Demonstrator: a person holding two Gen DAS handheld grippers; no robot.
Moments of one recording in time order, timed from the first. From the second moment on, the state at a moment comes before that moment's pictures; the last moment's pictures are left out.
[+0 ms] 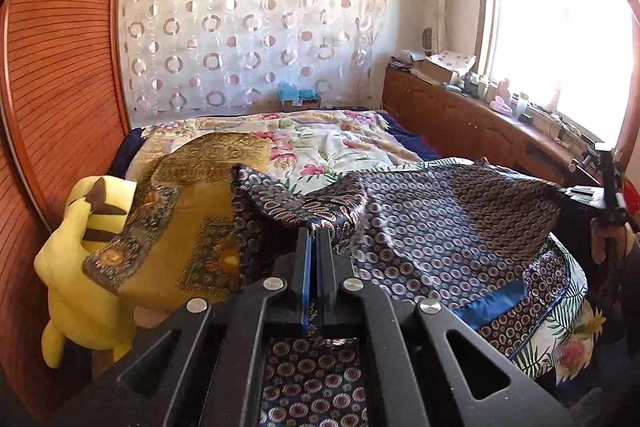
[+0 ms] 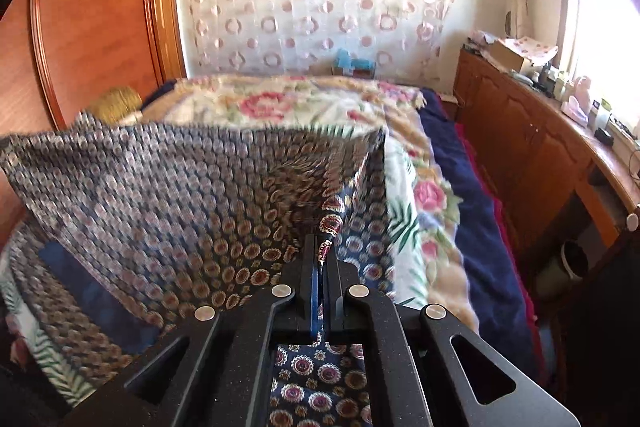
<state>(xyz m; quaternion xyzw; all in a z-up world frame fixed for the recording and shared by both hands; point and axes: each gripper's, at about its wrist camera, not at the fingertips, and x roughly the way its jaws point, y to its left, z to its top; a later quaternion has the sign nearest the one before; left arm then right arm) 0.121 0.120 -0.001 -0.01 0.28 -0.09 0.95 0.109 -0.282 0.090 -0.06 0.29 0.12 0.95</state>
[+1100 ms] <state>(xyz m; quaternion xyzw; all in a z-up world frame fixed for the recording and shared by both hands) 0.095 0.162 -0.103 -0.03 0.37 -0.03 0.93 0.096 -0.326 0.051 -0.06 0.36 0.09 0.93</state>
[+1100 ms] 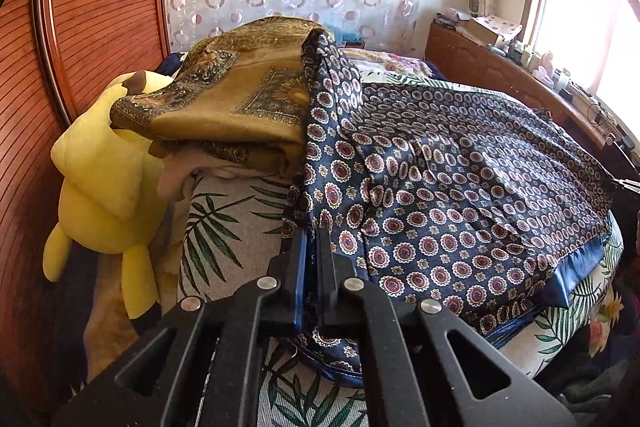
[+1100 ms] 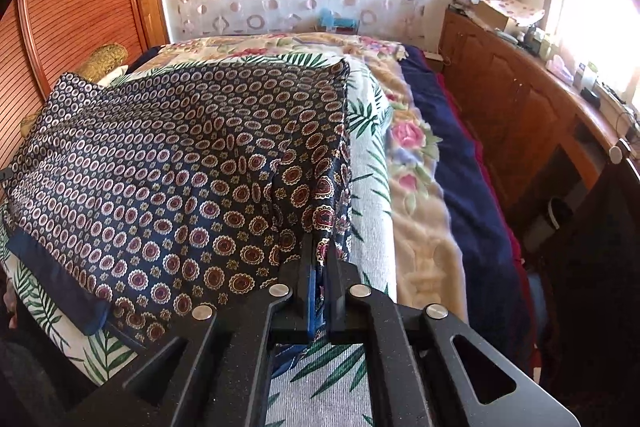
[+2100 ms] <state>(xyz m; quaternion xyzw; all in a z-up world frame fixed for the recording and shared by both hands) 0.088 0.161 -0.117 -0.06 0.38 -0.04 0.92 0.090 -0.212 0.022 -0.09 0.32 0.17 0.93</state>
